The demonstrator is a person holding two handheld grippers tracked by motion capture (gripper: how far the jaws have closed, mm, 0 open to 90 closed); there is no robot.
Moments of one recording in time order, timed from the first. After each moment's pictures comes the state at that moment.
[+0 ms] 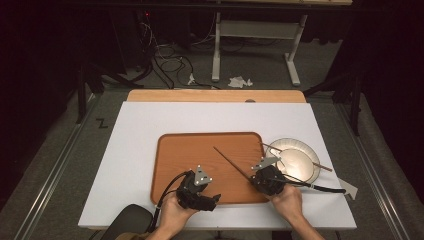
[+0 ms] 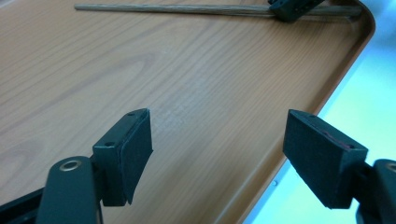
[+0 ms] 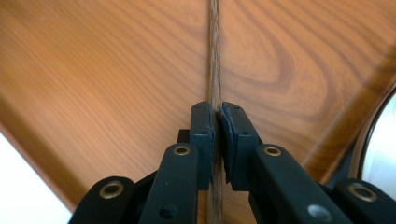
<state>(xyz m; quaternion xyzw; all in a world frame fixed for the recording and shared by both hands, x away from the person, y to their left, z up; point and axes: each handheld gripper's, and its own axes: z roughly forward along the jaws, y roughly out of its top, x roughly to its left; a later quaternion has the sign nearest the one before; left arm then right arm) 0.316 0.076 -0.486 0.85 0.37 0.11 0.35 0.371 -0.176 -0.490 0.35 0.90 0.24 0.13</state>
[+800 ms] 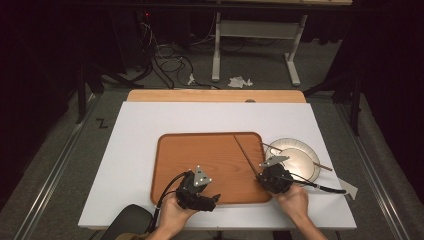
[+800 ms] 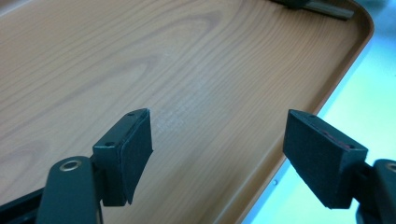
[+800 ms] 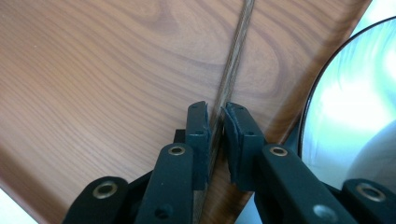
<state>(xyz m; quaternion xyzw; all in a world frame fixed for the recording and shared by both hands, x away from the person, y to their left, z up) 0.315 0.077 -0.485 0.85 0.37 0.12 0.36 0.374 -0.194 -0.490 0.39 0.88 0.23 0.15</state>
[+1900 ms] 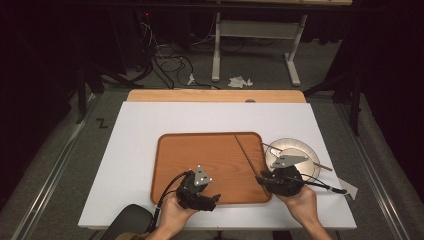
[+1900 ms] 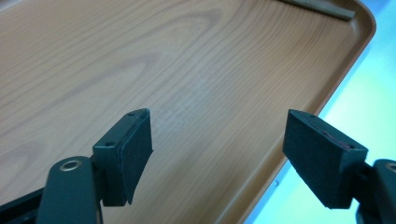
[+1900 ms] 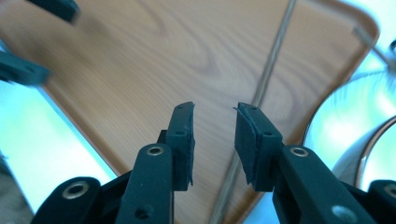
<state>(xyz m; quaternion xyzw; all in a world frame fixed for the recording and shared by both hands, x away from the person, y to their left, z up) 0.317 0.076 -0.486 0.85 0.37 0.11 0.35 0.353 -0.211 -0.451 0.35 0.86 0.34 0.12</state>
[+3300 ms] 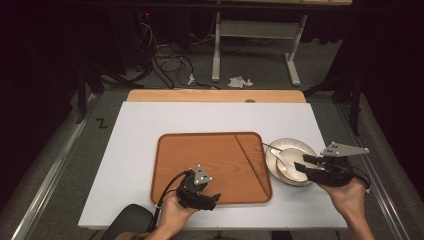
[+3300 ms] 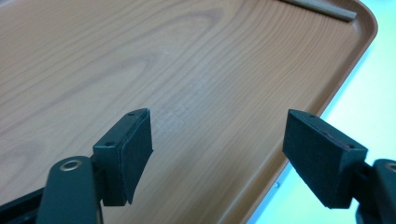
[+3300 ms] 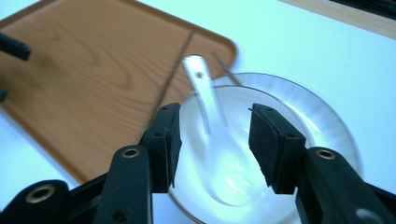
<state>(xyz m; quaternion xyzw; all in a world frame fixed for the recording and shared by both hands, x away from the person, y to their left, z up) 0.319 0.075 -0.487 0.85 0.37 0.11 0.35 0.360 -0.311 -0.402 0.40 0.82 0.37 0.18</state>
